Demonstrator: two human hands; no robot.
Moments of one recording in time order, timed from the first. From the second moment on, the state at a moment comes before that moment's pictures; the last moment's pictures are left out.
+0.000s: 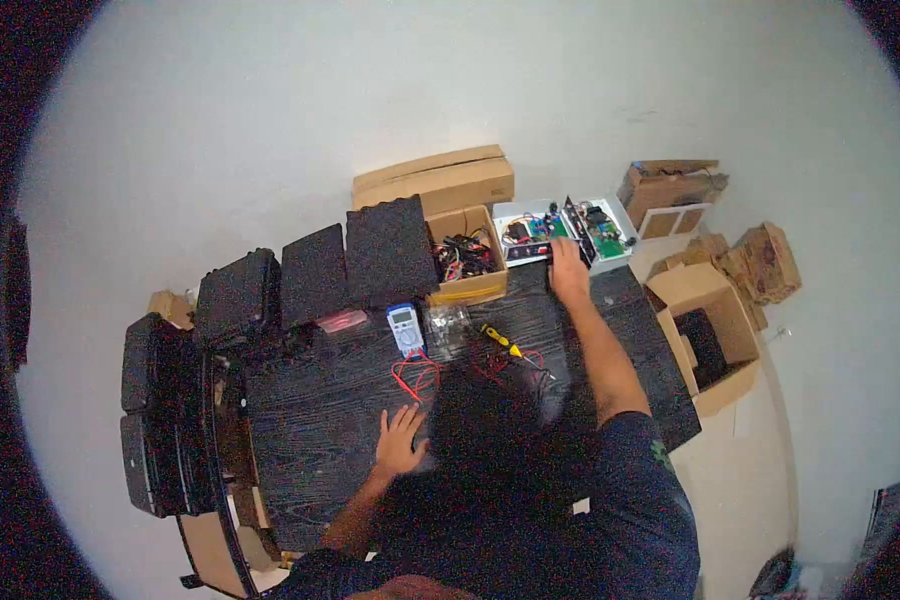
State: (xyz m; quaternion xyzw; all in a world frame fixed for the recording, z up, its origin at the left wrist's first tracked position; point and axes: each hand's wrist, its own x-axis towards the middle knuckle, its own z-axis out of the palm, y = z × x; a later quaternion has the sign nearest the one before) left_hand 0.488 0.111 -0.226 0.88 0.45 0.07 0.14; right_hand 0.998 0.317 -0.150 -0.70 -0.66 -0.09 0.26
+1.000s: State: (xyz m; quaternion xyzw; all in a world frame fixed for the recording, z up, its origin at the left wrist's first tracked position) left_hand 0.480 0.126 -0.257 0.74 0.46 0.40 0.29; right_hand 0.833 0.087 -0.051 -0.47 -0.82 -0.12 0.31
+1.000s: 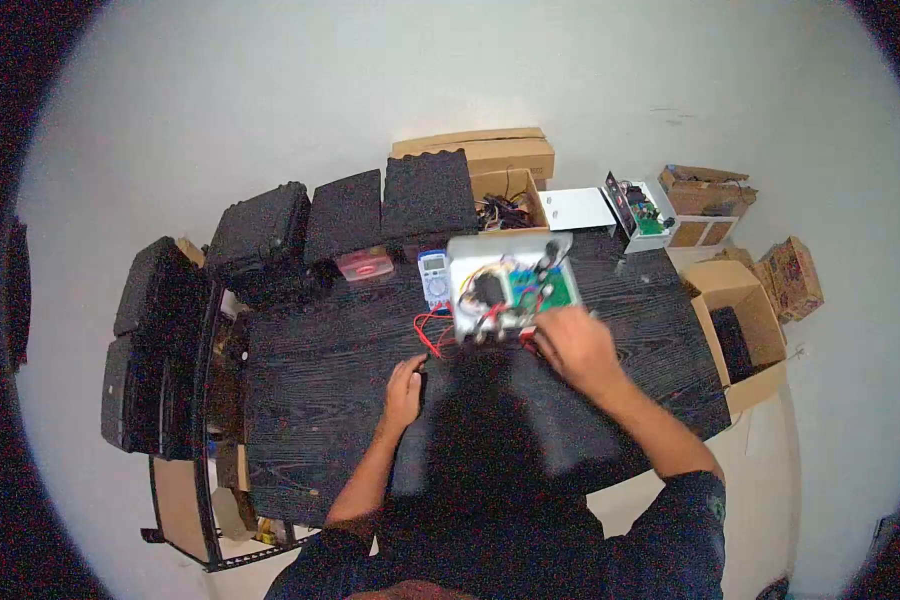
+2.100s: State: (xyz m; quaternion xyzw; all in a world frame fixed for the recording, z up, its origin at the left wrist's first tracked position) left_hand 0.471 0.124 -0.267 0.74 0.46 0.38 0.32; right_hand 0.753 0.014 -0.167 -0.38 -0.88 0.17 0.24
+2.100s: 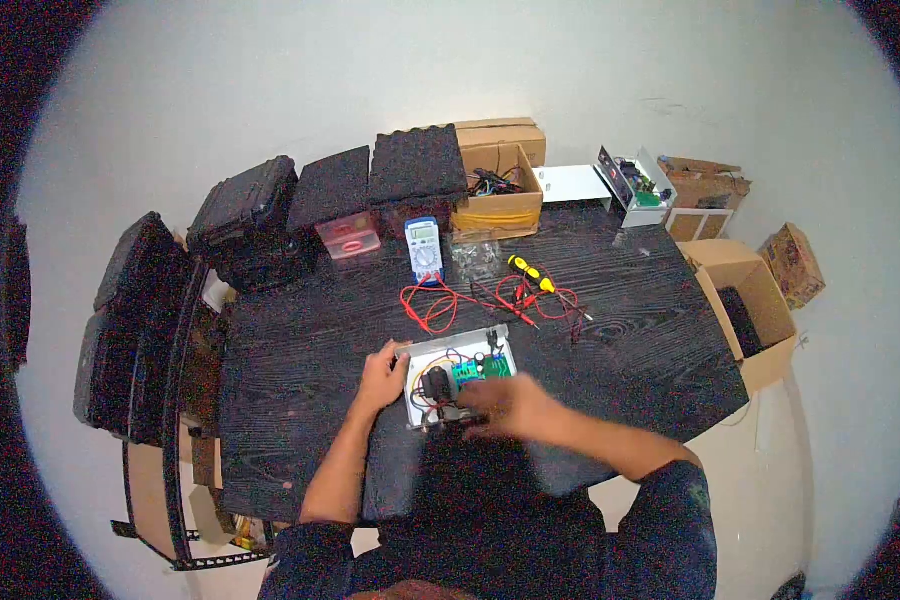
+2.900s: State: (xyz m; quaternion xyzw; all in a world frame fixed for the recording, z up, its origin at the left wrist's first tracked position) left_hand 0.466 0.130 -0.283 0.77 0.43 0.38 0.28; right_hand 0.797 0.359 -0.208 -0.52 -0.84 0.11 -0.14
